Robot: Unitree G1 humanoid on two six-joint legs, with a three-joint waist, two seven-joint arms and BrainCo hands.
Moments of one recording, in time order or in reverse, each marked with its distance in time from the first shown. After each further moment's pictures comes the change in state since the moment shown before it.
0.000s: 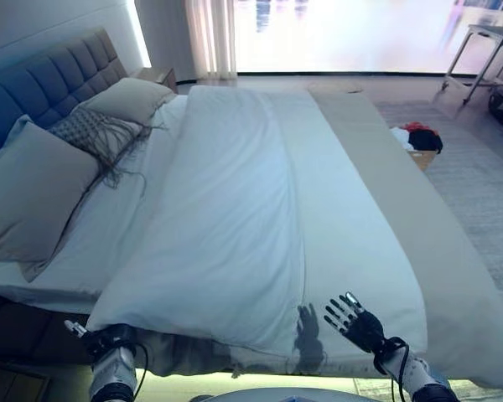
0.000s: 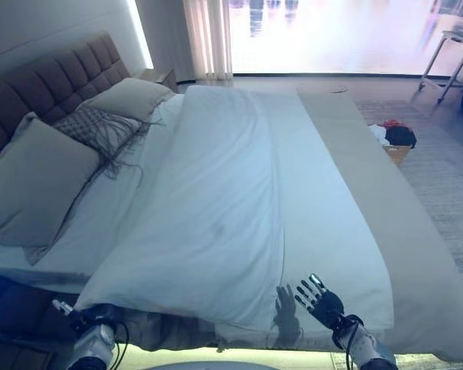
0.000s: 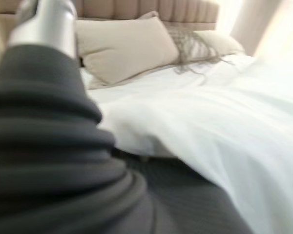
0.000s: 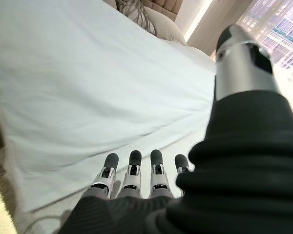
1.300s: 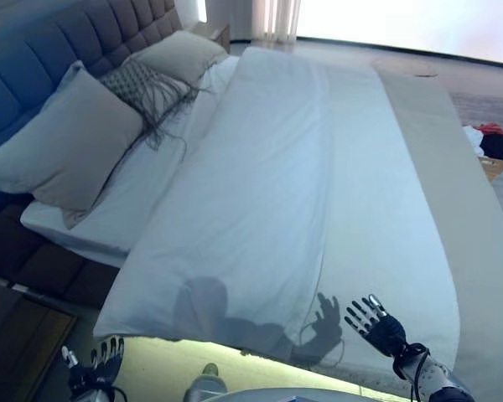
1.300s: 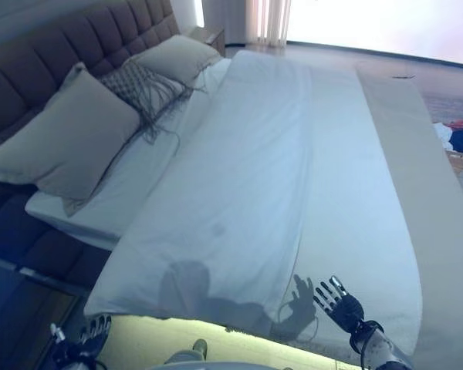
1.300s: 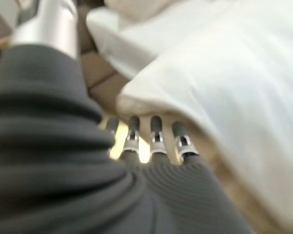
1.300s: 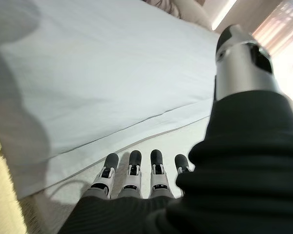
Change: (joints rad) left arm 0.109 0.148 0.122 0.277 0.394 0.298 -0.034; right arm -0.001 -0.059 -0.040 0.103 0.038 -0.041 0.056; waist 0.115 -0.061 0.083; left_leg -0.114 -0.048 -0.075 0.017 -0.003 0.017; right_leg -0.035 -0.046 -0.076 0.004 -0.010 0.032
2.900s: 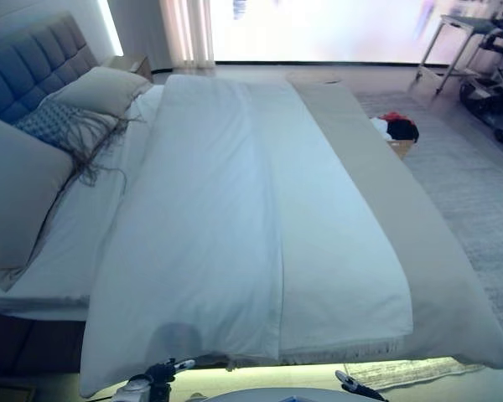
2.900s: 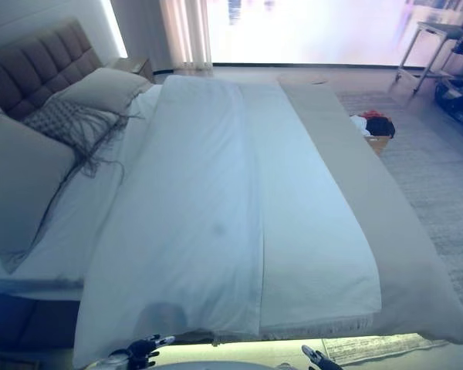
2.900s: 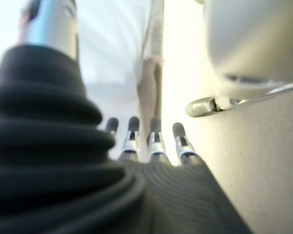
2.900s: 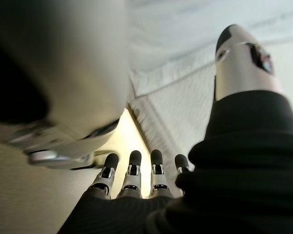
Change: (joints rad) left arm -0.107 -0.121 -0.898 0.041 1.216 -0.268 0.064; right arm 0.096 0.160 0.125 0.431 -0.422 -0.273 -0.143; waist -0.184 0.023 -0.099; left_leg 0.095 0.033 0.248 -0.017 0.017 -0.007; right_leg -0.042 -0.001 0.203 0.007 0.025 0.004
